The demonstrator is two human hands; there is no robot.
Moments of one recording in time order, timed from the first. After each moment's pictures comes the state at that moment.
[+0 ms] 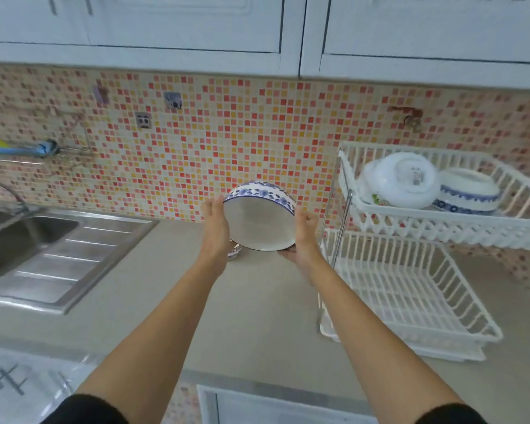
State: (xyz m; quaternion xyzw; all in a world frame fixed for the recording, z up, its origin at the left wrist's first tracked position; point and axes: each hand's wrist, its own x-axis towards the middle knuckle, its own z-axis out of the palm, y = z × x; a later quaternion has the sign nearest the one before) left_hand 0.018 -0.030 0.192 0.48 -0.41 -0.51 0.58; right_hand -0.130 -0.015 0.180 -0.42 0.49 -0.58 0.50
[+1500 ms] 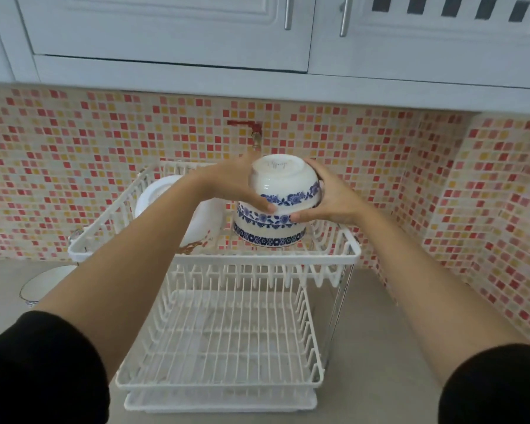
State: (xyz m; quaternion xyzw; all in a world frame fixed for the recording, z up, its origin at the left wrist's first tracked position) left_hand -0.408 -0.083 0.335 0.42 -0.87 -0.21 0.17; right_hand -0.629 -0.044 0.293 -0.73 0.55 -0.36 0.17
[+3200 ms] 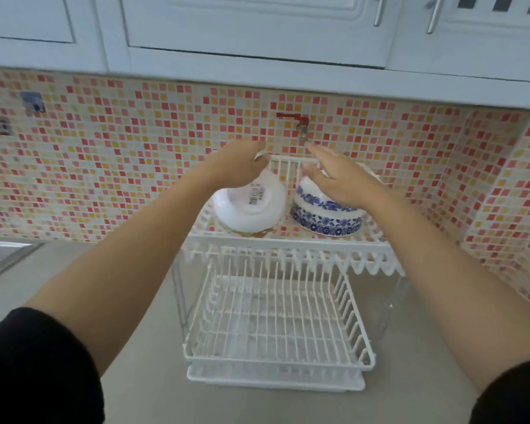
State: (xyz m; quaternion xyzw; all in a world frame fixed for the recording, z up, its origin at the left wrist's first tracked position) left_hand -0.298 -0.081 0.336 0.46 -0.86 -0.01 0.21; right_hand -0.501 -0.038 0.321 -0.76 0.62 -0.19 -0.05
